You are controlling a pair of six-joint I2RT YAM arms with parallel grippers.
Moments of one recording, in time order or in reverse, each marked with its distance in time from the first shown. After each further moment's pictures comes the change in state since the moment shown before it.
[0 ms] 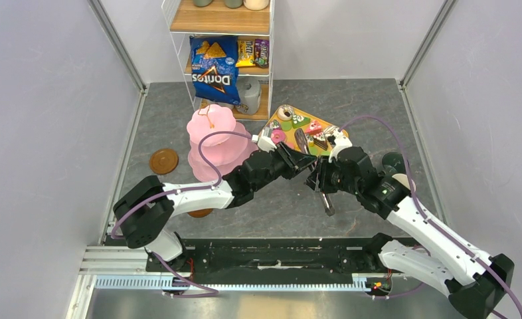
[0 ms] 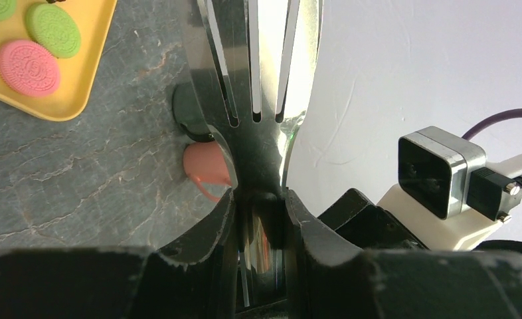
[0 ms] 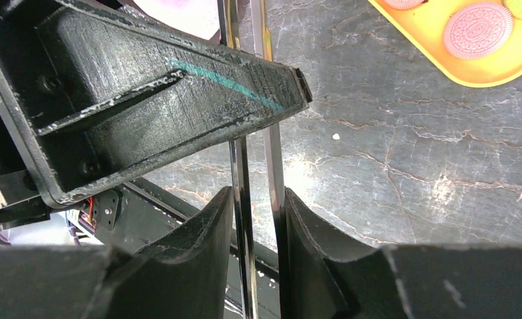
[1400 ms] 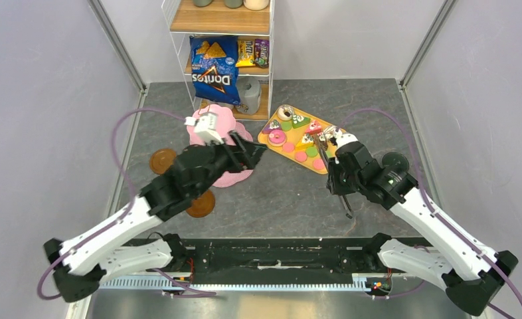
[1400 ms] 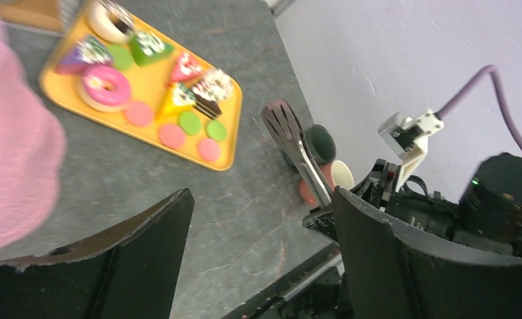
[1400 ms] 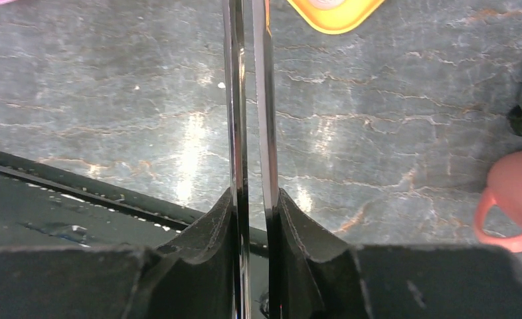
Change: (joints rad) left arm 0.051 -0.590 0.117 -0.765 -0.191 0.510; right arm 0.009 0.048 0.212 -0.418 0.219 -0.164
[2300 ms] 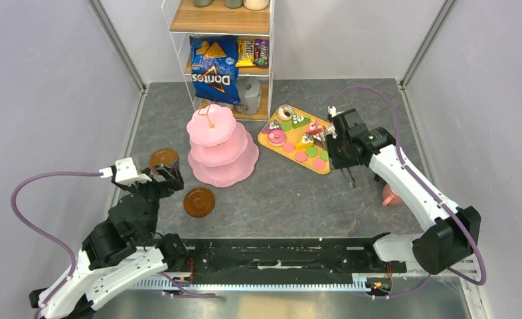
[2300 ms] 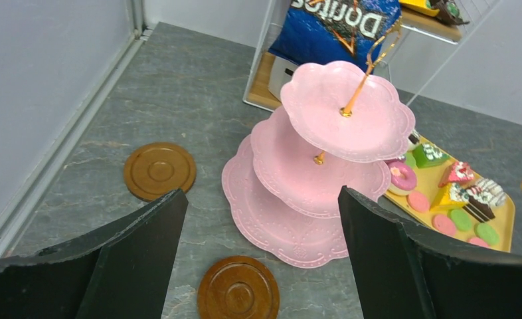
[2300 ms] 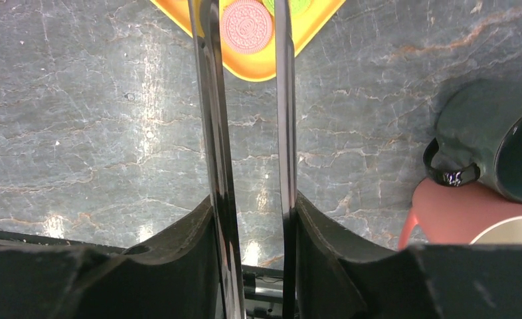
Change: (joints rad) left arm 0.000 -0.681 -0.158 -0.483 -0.733 0.462; right arm -0.248 0.366 0.187 -0.012 -0.023 -0.197
